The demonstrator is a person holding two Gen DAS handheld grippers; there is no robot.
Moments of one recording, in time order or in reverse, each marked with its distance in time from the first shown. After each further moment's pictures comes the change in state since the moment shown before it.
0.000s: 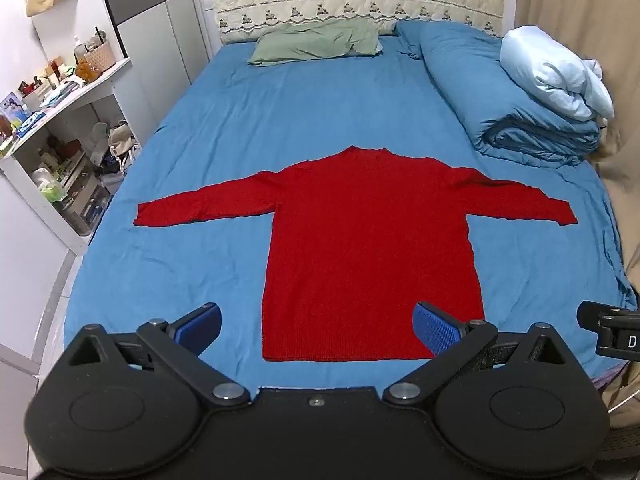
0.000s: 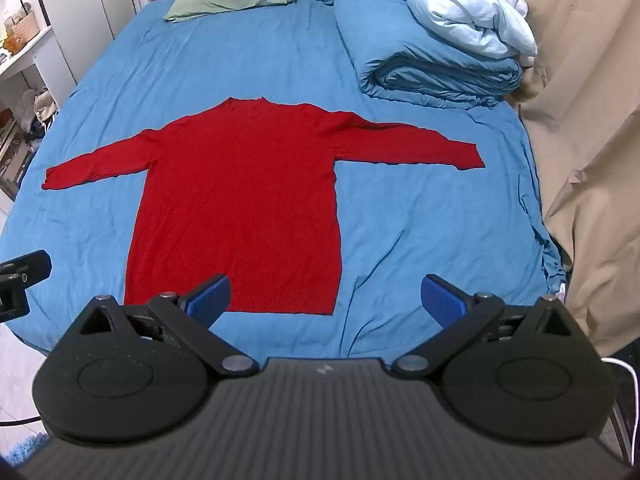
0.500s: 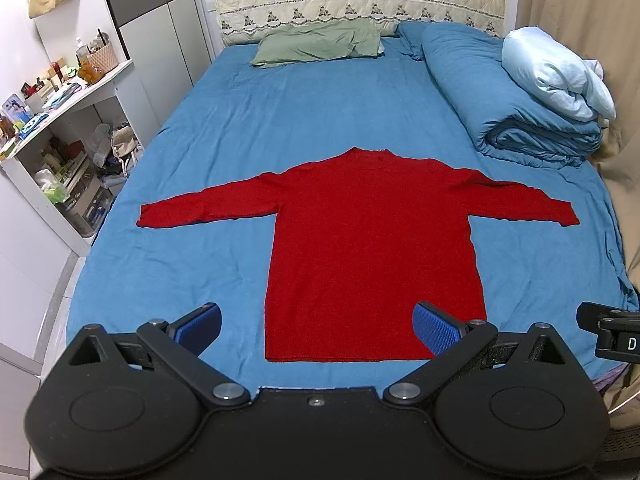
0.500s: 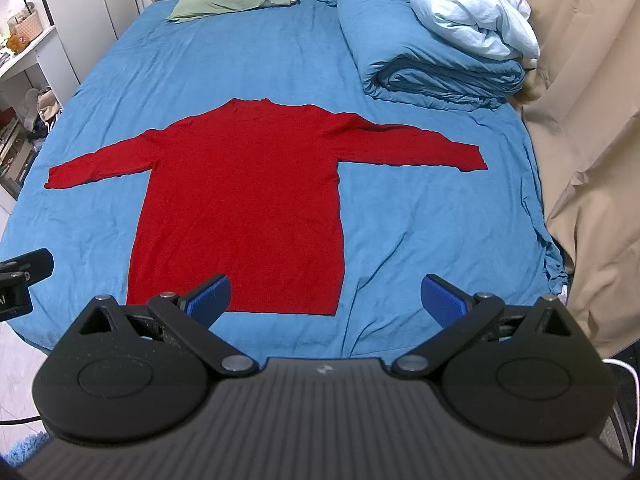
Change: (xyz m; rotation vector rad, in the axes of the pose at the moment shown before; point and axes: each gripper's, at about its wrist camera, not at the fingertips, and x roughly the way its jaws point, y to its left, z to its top) left arm -0.003 0.006 -0.004 -0.001 -0.008 0.003; right arm -0.001 0.001 -0.002 -0.004 -0.008 0.004
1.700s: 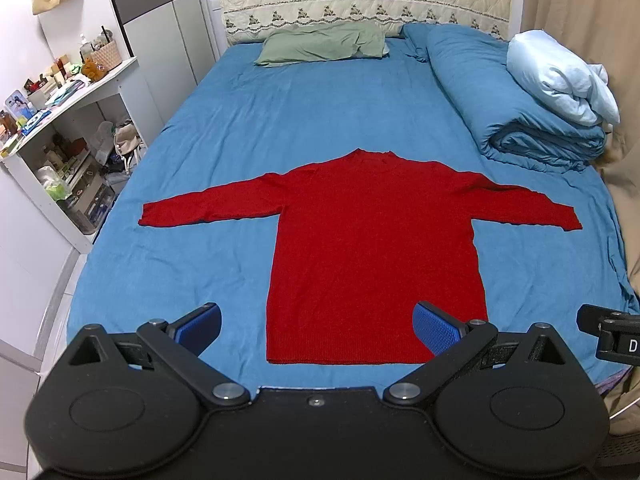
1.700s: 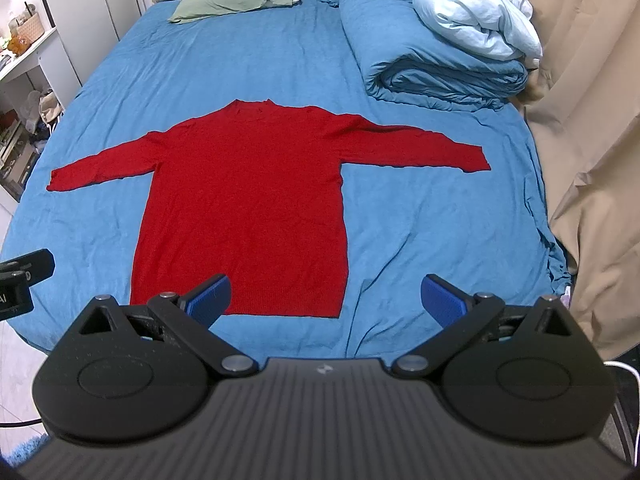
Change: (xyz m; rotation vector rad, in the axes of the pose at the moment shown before) left arm 0.001 -0.005 0.001 -0.008 0.016 0.013; right arm 0.001 0.000 0.000 0.004 -0.001 0.013
